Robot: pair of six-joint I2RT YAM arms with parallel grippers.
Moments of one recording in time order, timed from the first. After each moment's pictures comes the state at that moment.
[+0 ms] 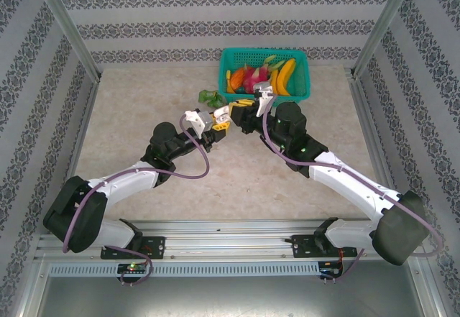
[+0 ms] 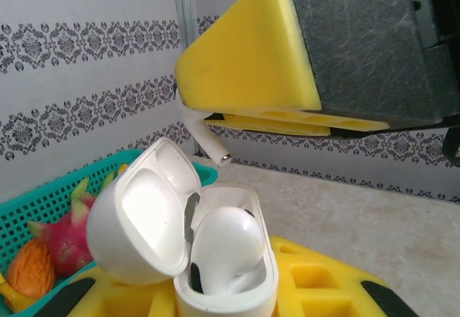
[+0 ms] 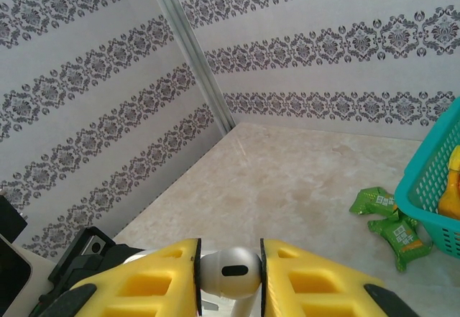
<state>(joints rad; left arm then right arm) -0.53 1.37 0.66 0.81 0.45 0.05 0.64 1.24 0.94 0.23 -0.17 0.39</state>
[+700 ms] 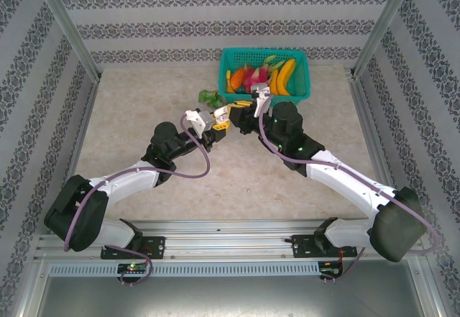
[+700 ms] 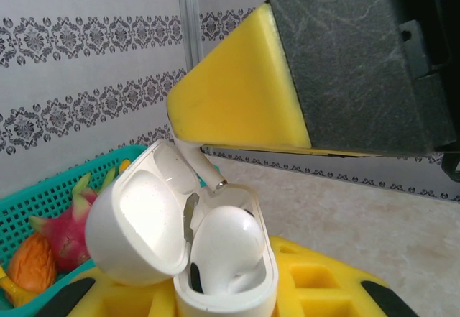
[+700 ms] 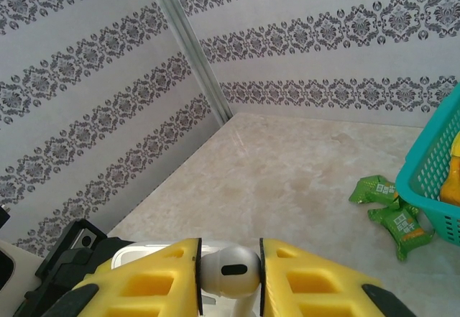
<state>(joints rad) -0.53 1.38 0.67 0.81 0.44 0.04 0.65 1.27 0.94 0.23 -0.17 0.40</state>
